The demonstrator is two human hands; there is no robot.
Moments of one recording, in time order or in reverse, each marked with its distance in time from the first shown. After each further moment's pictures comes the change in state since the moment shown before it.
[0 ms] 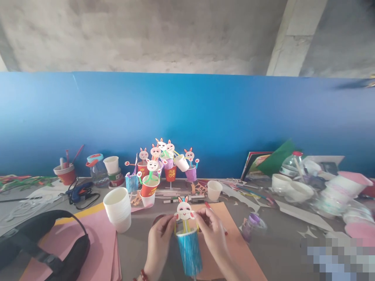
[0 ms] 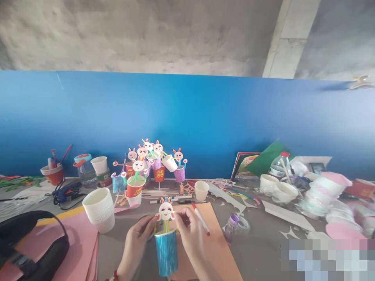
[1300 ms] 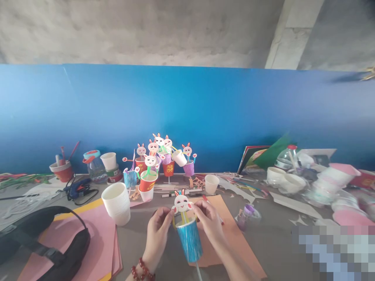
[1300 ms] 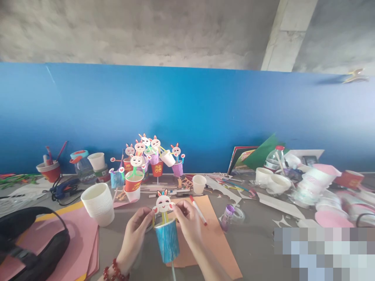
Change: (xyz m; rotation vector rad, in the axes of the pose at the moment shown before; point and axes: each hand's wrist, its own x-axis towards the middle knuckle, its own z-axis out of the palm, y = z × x) left_hand -0.003 0.006 -0.001 -0.166 -0.012 -0.009; right_hand 0.003 -0.007 -0.003 0.121 -0.049 0.067
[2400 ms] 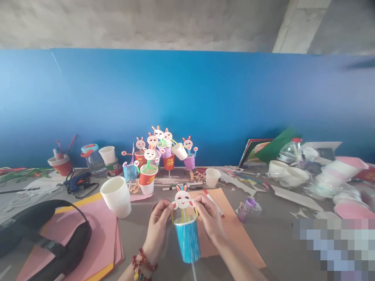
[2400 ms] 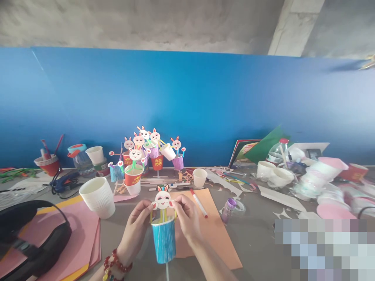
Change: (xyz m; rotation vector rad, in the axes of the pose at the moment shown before) left_hand -0.006 0.013 0.007 -0.339 -0.021 -0.150; right_hand -0.007 -0.007 0.003 0.009 -0.082 -0.071
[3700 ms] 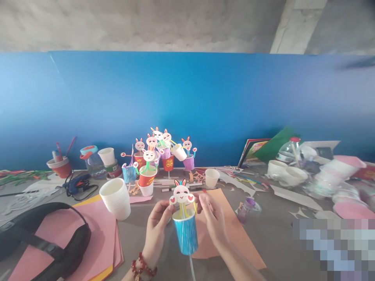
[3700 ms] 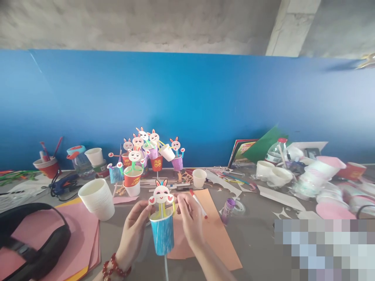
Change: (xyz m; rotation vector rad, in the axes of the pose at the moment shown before) left_hand -0.004 0.001 -0.004 0.032 0.012 0.074; right_hand -0.005 -0.012 -0.004 -0.057 0.145 -0.090
